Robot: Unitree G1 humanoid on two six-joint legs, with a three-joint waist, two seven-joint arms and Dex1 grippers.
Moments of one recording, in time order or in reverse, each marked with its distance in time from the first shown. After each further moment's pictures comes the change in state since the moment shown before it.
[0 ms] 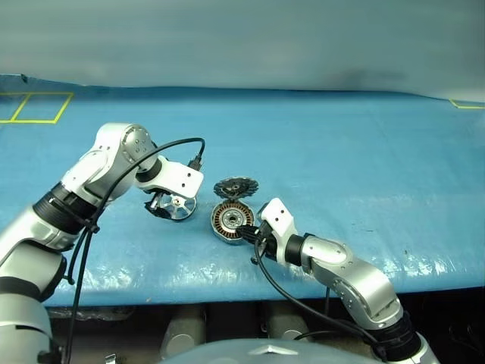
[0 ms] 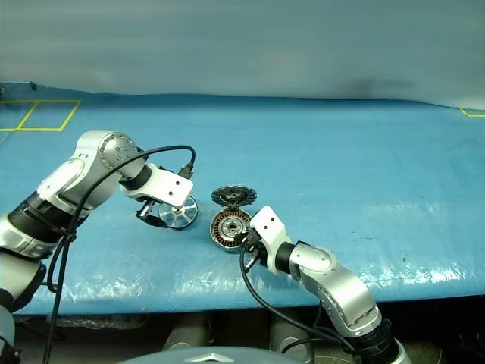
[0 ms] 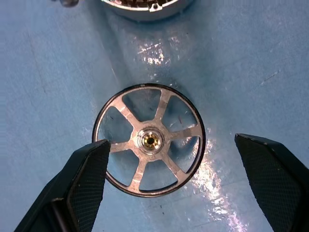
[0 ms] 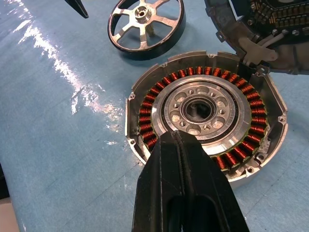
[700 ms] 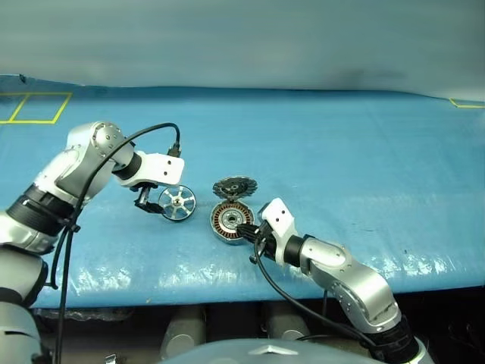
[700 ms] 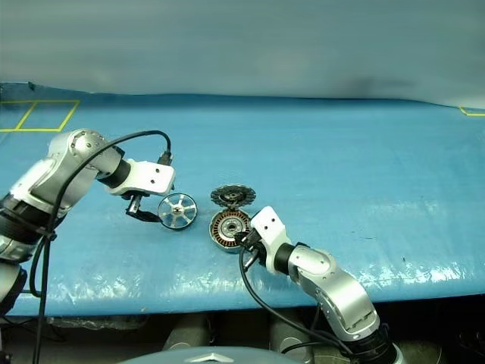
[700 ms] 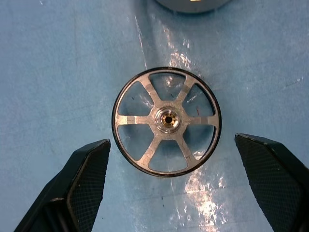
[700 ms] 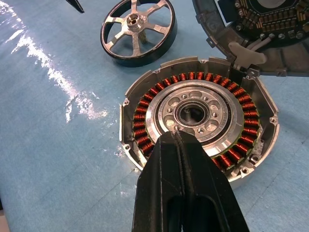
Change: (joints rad) left arm 0.023 0.082 0.036 0.093 -0.128 0.021 0.076; right arm 0.026 0.024 -0.001 -0.001 -0.010 -0.032 -0.028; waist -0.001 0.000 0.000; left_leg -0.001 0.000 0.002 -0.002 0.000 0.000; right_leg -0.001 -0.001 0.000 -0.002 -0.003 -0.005
